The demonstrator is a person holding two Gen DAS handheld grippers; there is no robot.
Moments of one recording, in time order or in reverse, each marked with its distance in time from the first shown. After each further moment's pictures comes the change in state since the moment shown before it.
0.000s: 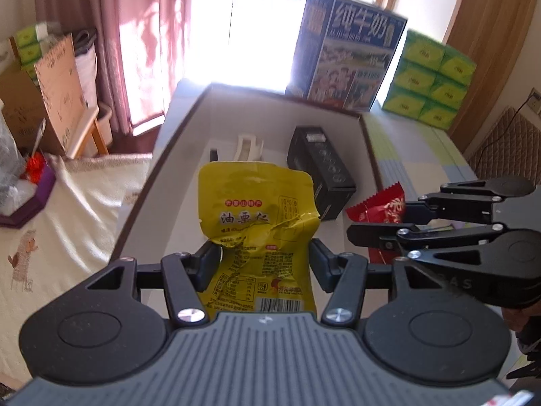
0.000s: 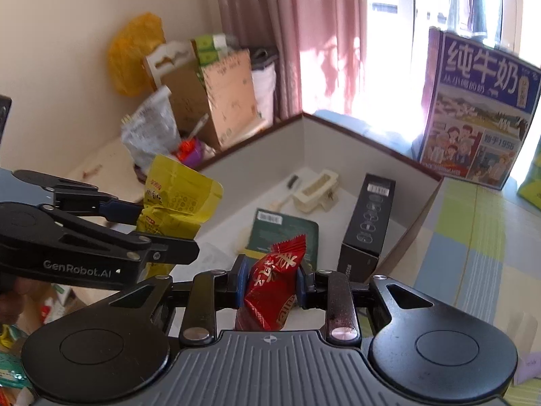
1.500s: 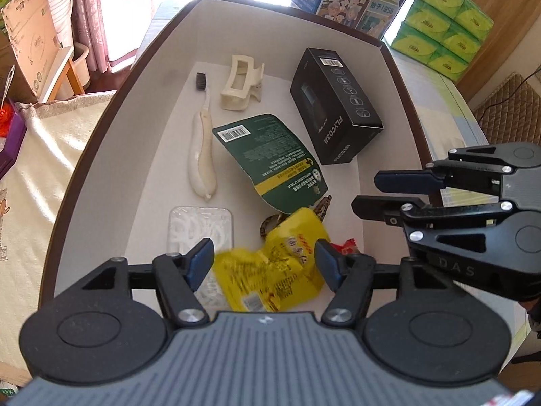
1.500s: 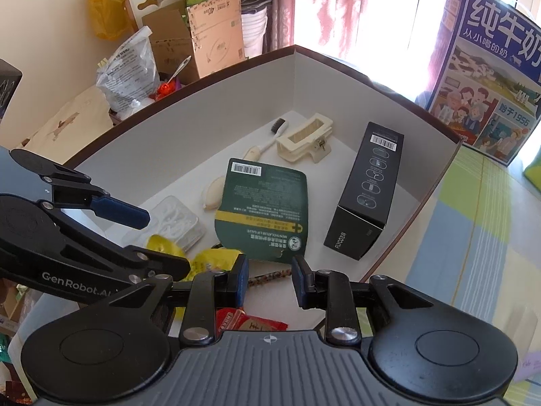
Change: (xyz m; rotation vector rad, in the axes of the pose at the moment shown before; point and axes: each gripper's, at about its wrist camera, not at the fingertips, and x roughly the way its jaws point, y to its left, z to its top) left arm 0.066 0.020 -0.007 -0.020 0.226 -0.066; right arm 0.049 -0.007 -0.005 -0.045 0.170 -0.061
